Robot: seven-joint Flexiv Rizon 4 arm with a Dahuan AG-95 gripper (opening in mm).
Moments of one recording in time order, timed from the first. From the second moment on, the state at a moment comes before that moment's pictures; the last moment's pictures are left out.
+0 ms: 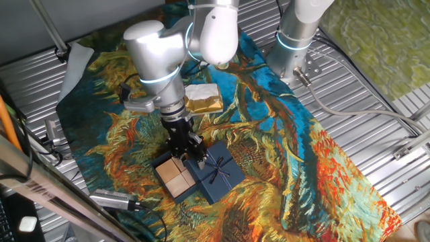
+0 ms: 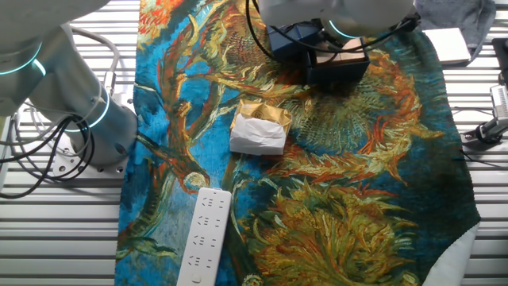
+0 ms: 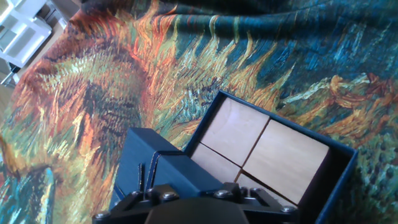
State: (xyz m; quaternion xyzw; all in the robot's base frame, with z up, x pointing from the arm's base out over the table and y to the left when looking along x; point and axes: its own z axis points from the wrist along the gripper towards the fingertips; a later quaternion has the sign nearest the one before) arm 0.528 0.242 0.092 -0.32 0.90 0.27 0.10
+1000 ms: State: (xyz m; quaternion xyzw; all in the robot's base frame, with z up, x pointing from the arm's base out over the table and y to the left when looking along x) arm 0.528 0.245 0.109 -0.29 0.91 0.29 0.06
